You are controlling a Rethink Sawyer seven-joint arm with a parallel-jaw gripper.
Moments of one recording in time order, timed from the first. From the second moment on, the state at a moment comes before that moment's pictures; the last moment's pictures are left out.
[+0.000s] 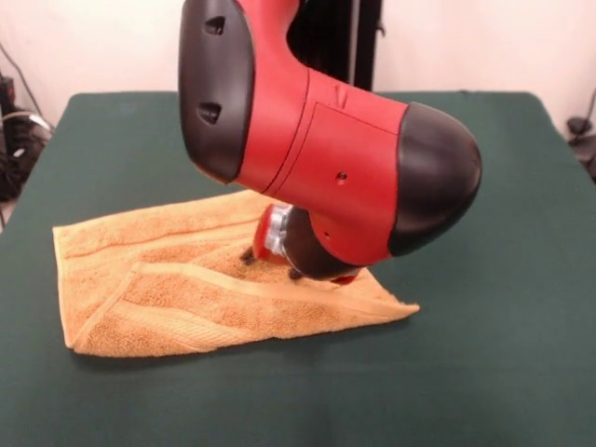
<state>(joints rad) -0.02 0.20 -0.52 0.39 0.07 1.47 1.76</state>
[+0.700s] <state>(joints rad) -0.04 0.24 -0.59 0.29 -0.01 1.47 1.76</state>
